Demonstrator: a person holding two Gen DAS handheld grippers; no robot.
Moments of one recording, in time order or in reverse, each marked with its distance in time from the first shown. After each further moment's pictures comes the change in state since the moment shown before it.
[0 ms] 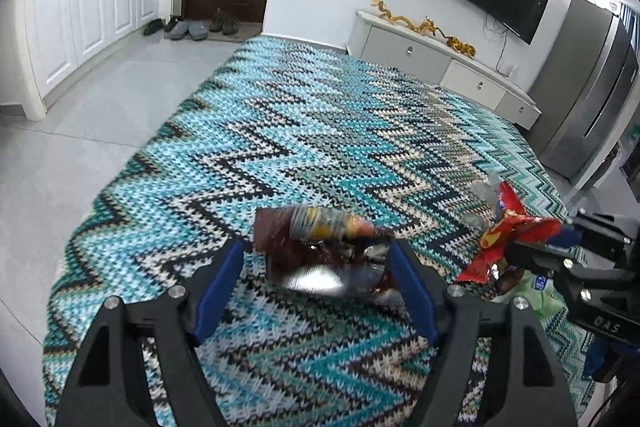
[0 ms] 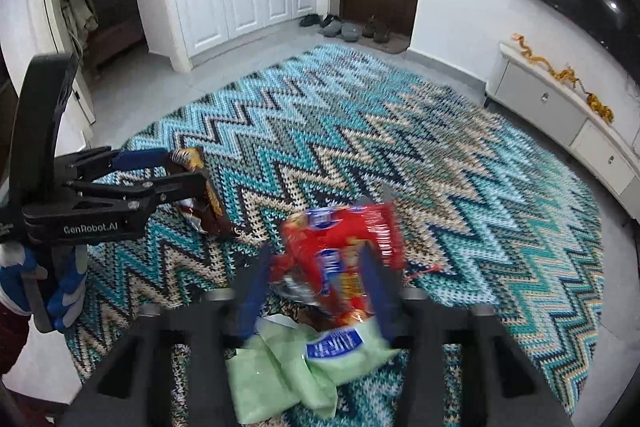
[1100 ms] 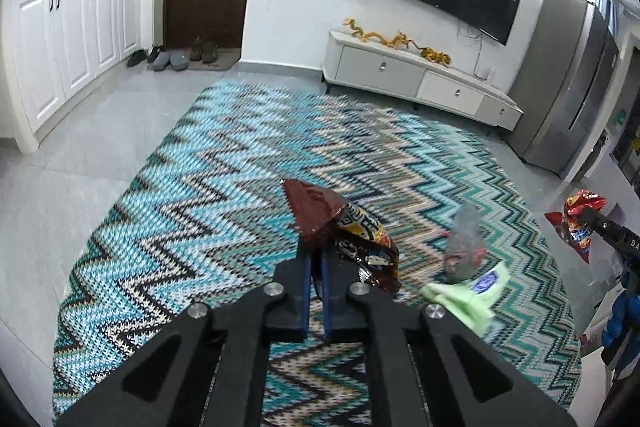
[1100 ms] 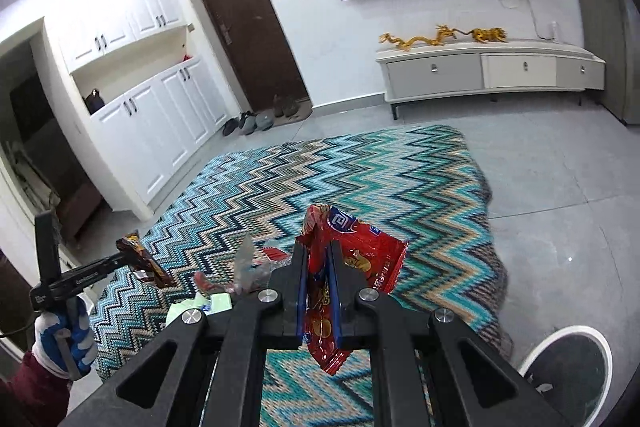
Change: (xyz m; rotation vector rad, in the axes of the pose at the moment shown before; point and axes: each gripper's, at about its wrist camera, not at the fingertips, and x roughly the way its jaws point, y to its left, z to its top) left arm -0.054 -0.062 0.018 0.086 -0.086 -0.027; right arm -0.160 -0.165 -0.113 0.525 -0.351 -0.056
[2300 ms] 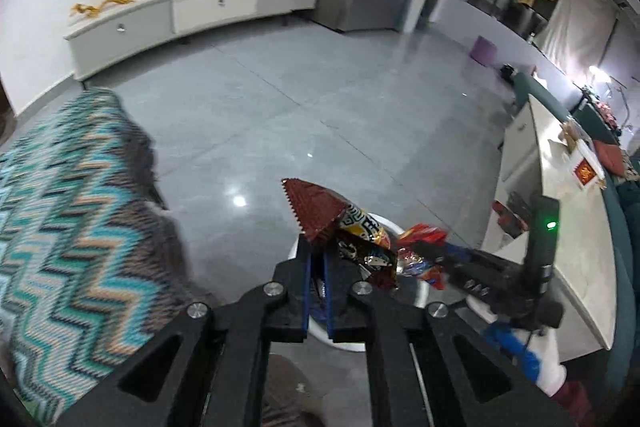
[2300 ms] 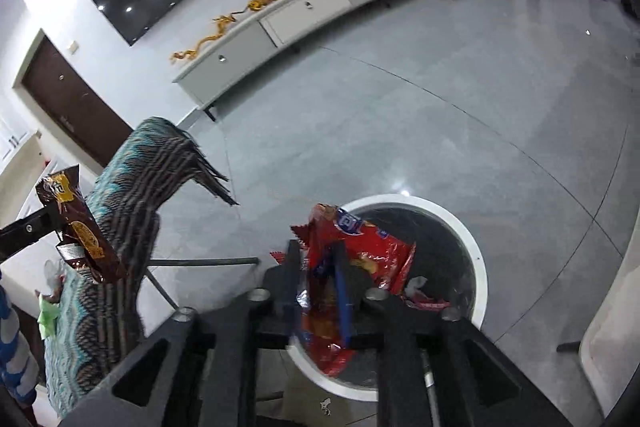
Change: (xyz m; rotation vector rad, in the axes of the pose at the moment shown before) left arm 0.101 -0.470 -0.068 0.536 0.311 -0.494; right arm -0.121 -0.293 -0.151 0.531 0.015 -0.368
